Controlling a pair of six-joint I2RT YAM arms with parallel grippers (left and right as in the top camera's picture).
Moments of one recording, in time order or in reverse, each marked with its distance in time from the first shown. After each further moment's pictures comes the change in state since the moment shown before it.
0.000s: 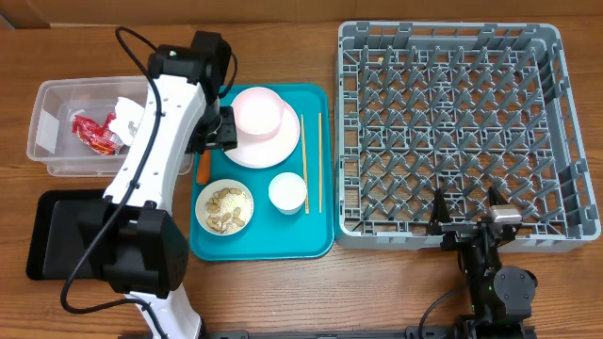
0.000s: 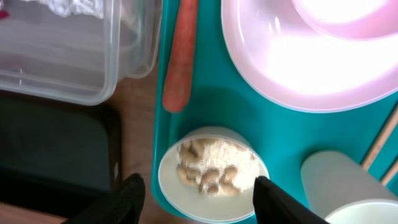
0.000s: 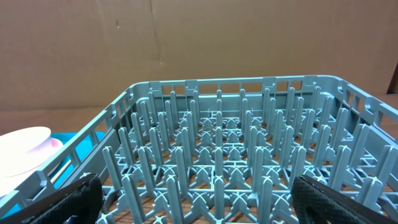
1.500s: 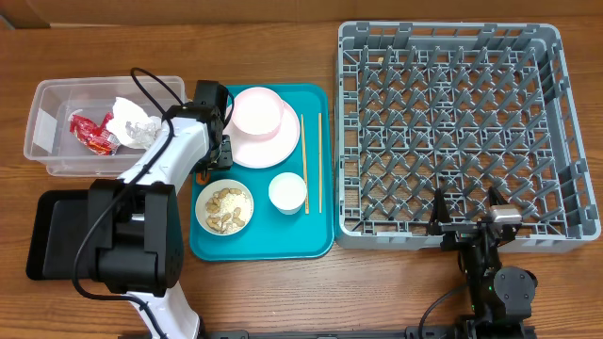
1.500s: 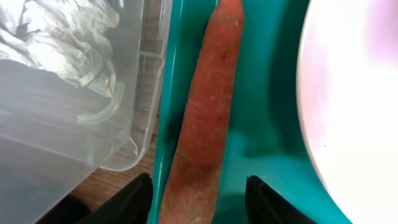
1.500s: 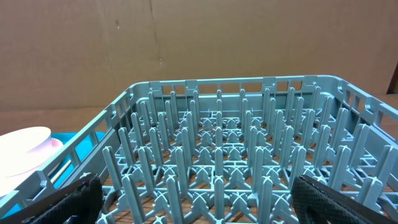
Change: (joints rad) left arm 0.055 0.000 -0.498 0.632 -0.123 0.076; right arm 0.000 0.000 0.000 -0.001 0.000 0.000
